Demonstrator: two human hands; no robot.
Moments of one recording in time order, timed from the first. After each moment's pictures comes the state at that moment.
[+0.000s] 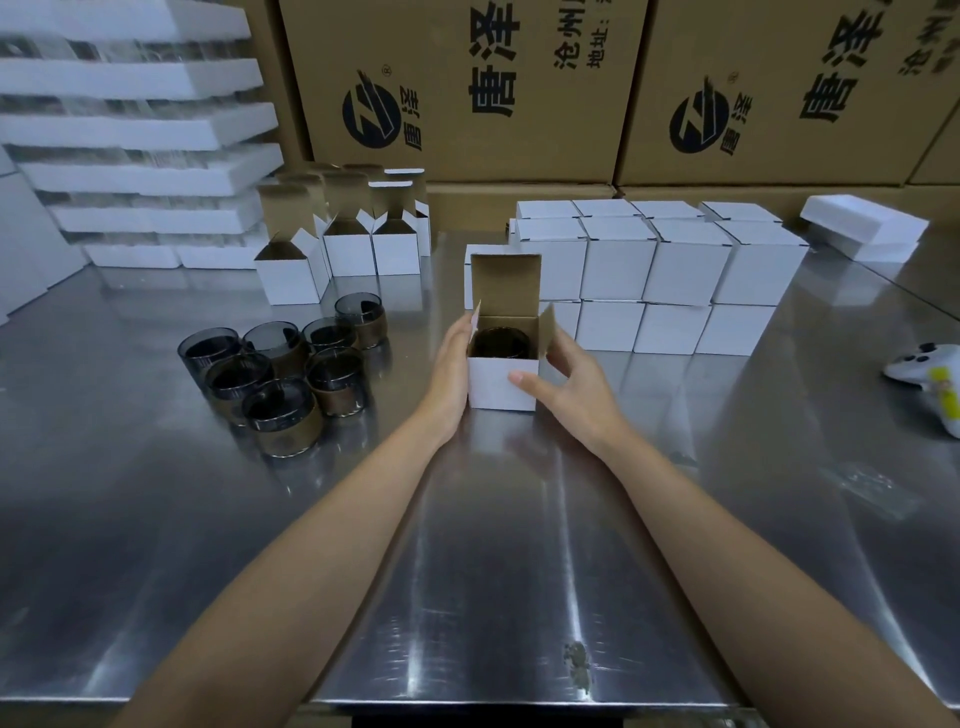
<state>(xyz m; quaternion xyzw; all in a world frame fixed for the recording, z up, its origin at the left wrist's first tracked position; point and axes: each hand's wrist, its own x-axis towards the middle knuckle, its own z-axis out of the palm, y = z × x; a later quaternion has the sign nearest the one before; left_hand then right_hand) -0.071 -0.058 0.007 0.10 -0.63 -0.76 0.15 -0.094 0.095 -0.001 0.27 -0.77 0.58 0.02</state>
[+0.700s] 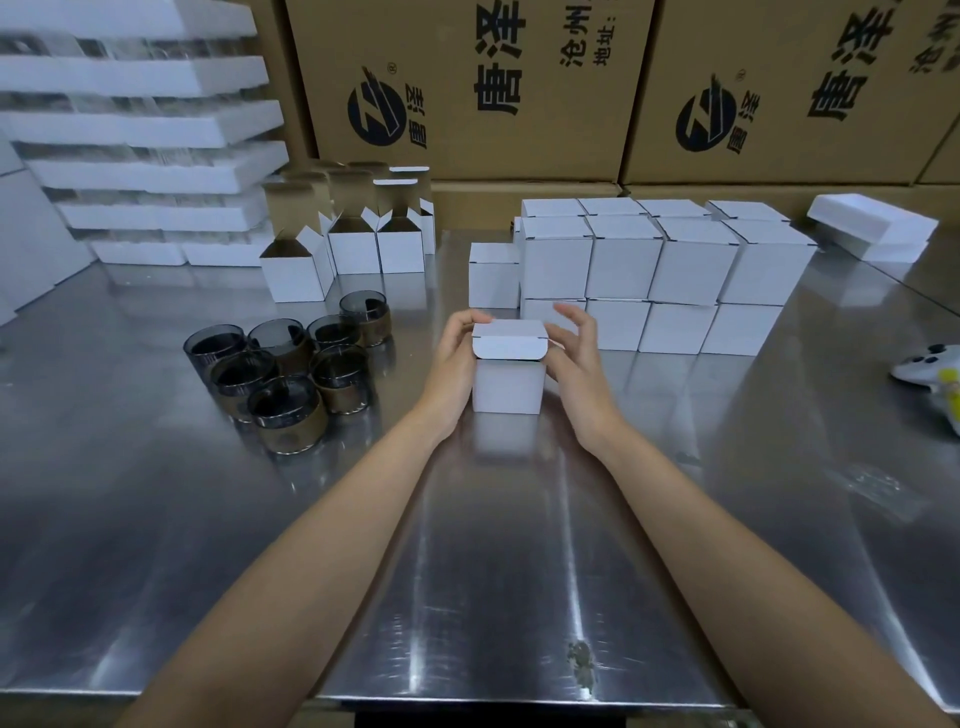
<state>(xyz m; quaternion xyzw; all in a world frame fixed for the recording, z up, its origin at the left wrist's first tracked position) -0.065 -0.063 0.007 0.03 -0.67 -0.72 0.18 -0.090 0.078 0.005 0.19 -0.66 0.72 -0.01</state>
